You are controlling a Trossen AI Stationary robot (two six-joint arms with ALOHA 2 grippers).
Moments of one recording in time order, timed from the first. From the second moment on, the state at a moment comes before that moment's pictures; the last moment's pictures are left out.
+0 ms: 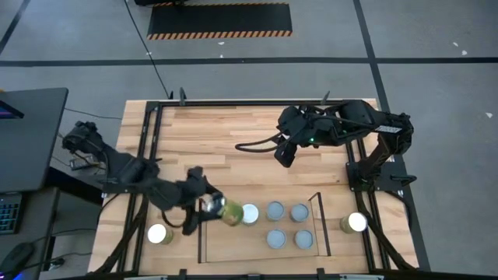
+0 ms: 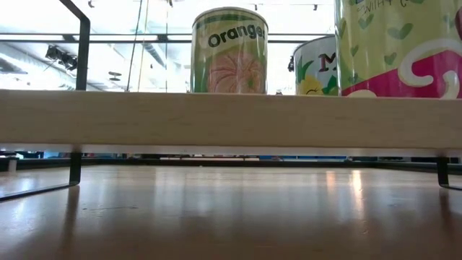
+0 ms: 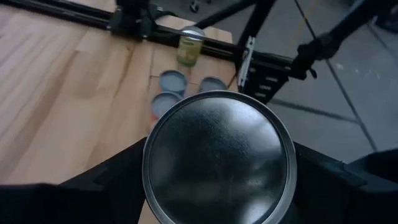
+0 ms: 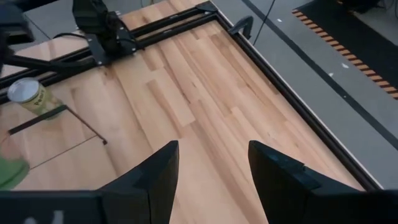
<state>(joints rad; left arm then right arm) -0.58 1.31 1.39 -0.61 -0.38 -0.57 0.20 1.70 2.25 -1.41 0.50 0.53</state>
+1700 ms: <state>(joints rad) -0.67 2.10 2.01 -0.96 -0.42 -0.58 0.68 1.70 2.06 -1.52 0.61 0.82</state>
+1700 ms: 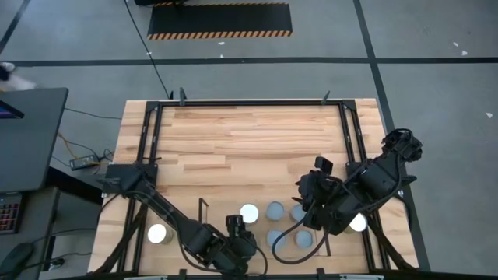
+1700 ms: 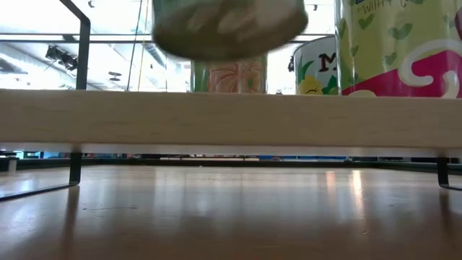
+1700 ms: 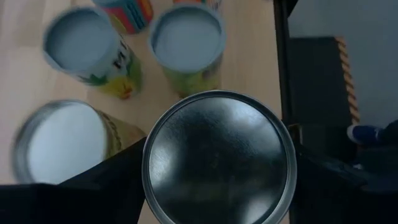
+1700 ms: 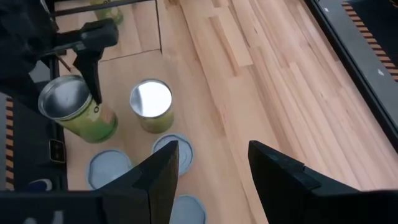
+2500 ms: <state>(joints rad) -0.64 2.16 2.01 -0.97 -0.35 -0.57 0.71 1.70 2.06 -1.47 0.61 0.84</state>
